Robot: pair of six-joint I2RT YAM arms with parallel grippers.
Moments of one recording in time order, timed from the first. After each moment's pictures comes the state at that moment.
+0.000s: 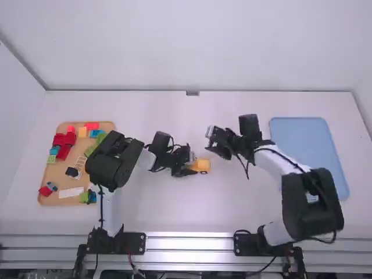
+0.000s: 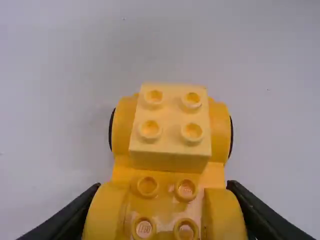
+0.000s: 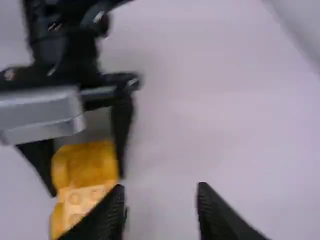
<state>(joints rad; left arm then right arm) -0.34 2.09 0.81 0.37 0.90 0.83 0.21 1.57 0.83 -0.11 -0.71 -0.91</state>
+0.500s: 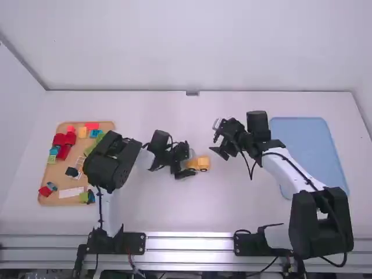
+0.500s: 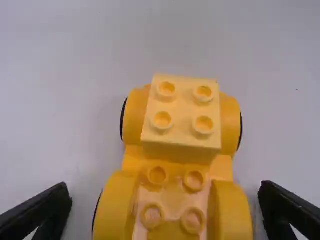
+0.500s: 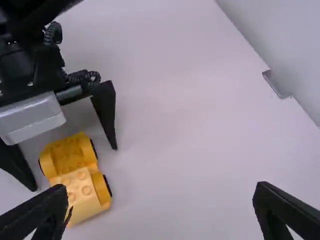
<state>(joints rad) -0.32 2.05 0.81 0.33 0.85 0.78 0.19 1.48 0.85 -0.18 -0.61 -0.82</state>
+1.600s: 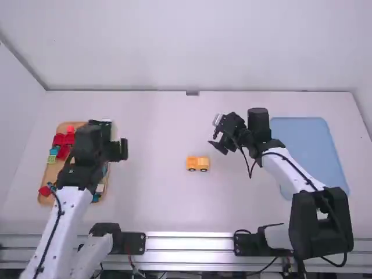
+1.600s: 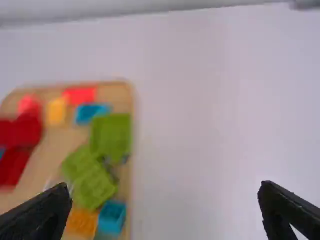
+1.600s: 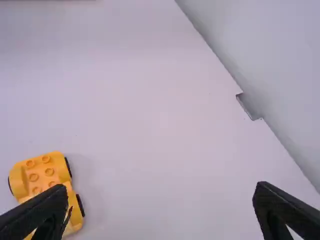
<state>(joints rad) 0.06 0.89 0.79 -0.62 -0.19 -0.05 0.19 1.48 0.85 -0.06 -0.61 -0.82</state>
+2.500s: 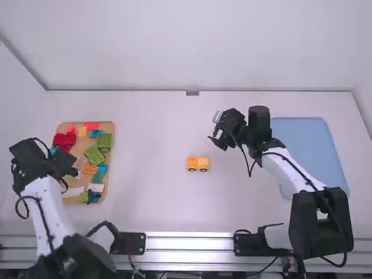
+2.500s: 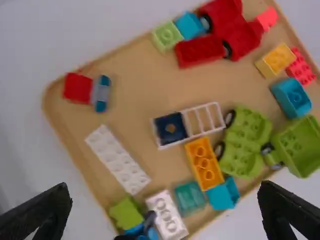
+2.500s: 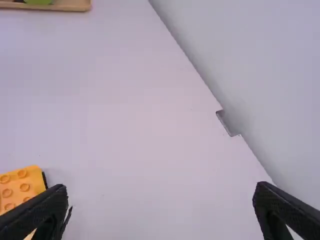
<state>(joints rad) 0.75 1.13 0.89 -0.75 0.00 -0.34 0.19 1.48 0.85 0.02 -0.61 -0.82</state>
